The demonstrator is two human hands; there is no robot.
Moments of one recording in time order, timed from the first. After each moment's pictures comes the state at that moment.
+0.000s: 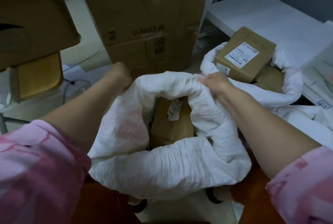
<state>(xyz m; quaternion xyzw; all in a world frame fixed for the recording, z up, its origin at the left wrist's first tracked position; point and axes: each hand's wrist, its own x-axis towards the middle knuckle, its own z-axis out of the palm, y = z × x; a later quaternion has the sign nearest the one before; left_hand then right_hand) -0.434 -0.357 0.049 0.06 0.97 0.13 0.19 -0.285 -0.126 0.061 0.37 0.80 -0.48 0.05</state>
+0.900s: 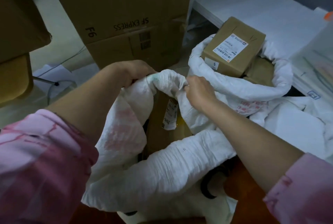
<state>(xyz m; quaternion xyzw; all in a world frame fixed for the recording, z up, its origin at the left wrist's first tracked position) -0.417 -0.274 0.063 0.09 0.83 0.32 0.46 -0.276 -0.133 0.032 0.24 0.96 -0.17 0.03</state>
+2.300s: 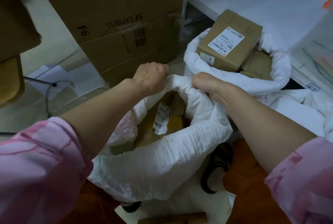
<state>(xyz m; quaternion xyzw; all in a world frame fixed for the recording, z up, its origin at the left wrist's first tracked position) -0.380 -0.236 0.029 0.45 0.89 0.05 0.04 -0.279 -0.086 0.034 0.31 0.82 -0.44 0.20</state>
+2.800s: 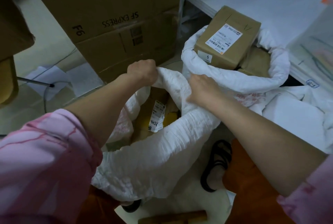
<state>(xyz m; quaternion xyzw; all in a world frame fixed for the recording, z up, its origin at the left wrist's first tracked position) -0.398 -0.225 0.021 0.29 0.95 0.02 0.12 -0.256 -0.103 0.036 0.20 0.97 -0.11 0.13</state>
